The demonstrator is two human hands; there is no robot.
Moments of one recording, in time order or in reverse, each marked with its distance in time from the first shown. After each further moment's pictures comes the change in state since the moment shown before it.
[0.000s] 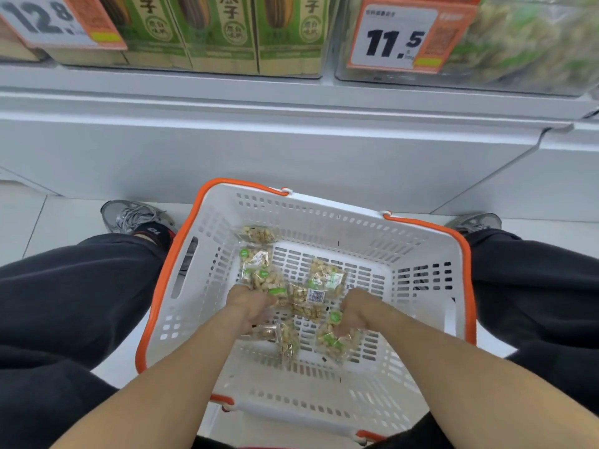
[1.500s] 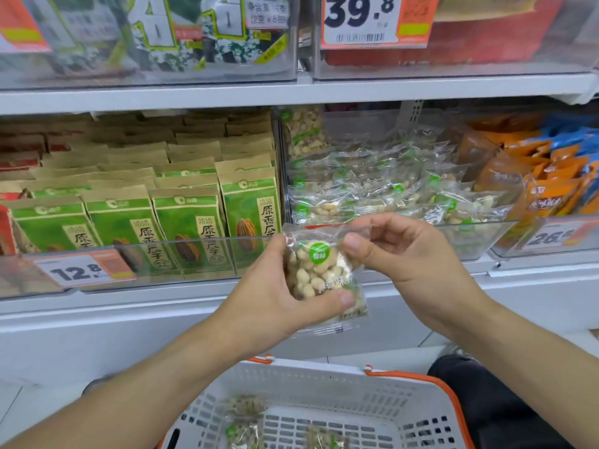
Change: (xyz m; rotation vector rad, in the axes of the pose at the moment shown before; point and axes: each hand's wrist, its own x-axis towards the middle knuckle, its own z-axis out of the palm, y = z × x) left_hand -0.243 0.249 -0.007 0.255 -0.385 1.194; right_hand -0.262 -0.013 -0.234 1.295 0.795 -1.120
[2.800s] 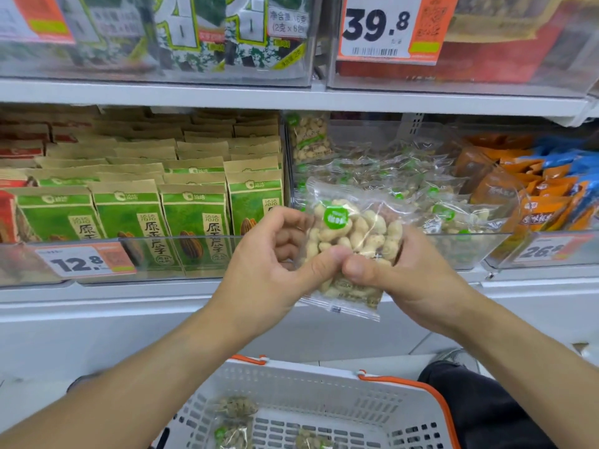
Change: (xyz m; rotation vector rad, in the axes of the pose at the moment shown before) left_hand 0.000 0.016 -0.004 -0.009 0.206 0.303; right_hand 0.005 -0.003 0.000 -0.047 -0.330 -0.016
